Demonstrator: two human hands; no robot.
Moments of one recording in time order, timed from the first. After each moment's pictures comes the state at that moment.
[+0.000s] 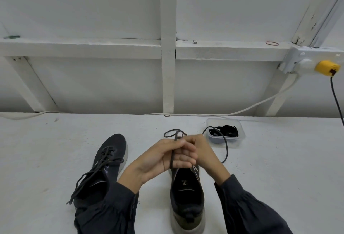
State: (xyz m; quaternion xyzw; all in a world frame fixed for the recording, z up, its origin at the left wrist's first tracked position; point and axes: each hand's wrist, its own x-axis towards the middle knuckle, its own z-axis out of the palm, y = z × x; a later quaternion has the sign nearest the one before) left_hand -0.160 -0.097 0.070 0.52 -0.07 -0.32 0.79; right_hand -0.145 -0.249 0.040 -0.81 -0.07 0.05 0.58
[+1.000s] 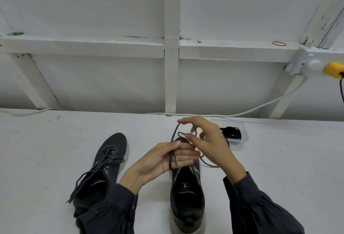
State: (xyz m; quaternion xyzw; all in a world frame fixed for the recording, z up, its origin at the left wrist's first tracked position) left_hand -0.153 -0.095 0.055 0.48 -0.05 -0.33 0.81; right_hand -0.135 -0.268 0.067 -0.86 -0.21 -0.11 0.45
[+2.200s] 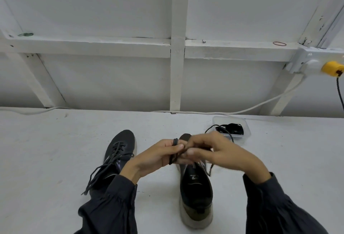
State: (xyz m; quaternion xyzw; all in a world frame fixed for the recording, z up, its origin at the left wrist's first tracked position) left_hand -0.165 -0.062 0.064 0.56 -0.19 -0.35 0.73; right_hand -0.178 -0.263 0.105 -0.83 -0.29 0.12 0.46
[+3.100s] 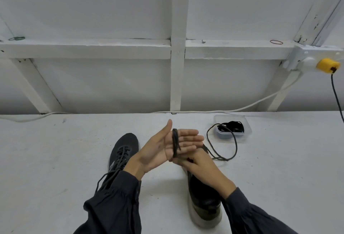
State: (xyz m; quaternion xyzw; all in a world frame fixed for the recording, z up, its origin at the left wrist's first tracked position) left_hand -0.140 -0.045 0.070 0.41 -0.19 -0.38 0.80; right_hand -0.170 -0.210 0.016 -0.89 -0.16 0.03 0.43
